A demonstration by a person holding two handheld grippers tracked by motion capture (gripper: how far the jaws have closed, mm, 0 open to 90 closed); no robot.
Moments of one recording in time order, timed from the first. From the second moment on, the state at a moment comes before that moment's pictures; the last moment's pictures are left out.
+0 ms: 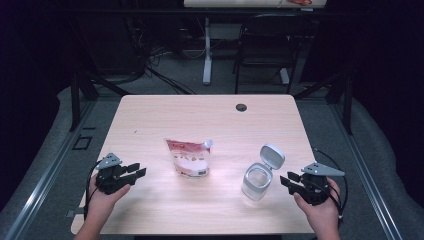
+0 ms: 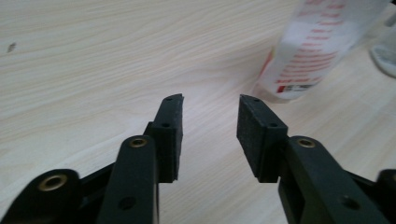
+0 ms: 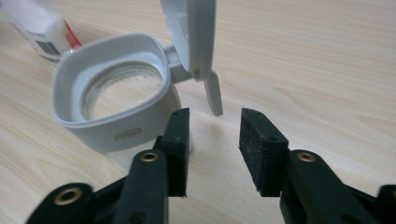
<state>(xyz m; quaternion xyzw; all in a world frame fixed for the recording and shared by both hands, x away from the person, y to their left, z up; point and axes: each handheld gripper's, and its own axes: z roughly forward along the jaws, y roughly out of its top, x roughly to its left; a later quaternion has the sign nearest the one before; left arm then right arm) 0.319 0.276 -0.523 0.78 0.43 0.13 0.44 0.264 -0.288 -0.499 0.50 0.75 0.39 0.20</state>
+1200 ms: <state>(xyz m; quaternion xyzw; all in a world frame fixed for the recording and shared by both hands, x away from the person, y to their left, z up) 0.366 0.217 -0.436 0.82 0.34 0.10 0.44 0.316 -0.192 -0.417 0.35 0.84 0.38 0.18</state>
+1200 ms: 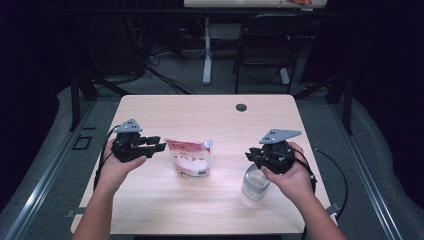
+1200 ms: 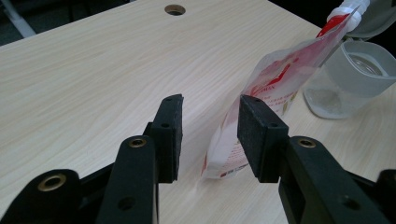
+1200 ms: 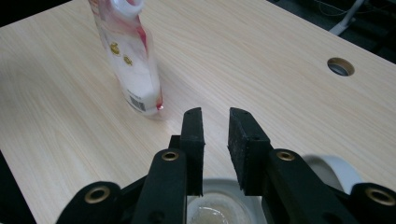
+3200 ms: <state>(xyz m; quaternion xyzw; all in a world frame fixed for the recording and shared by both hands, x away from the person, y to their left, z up) 0.364 0.206 -0.444 0.83 0.30 0.09 0.46 0.355 -0.112 -0.417 0.30 0.85 0.42 0.09</state>
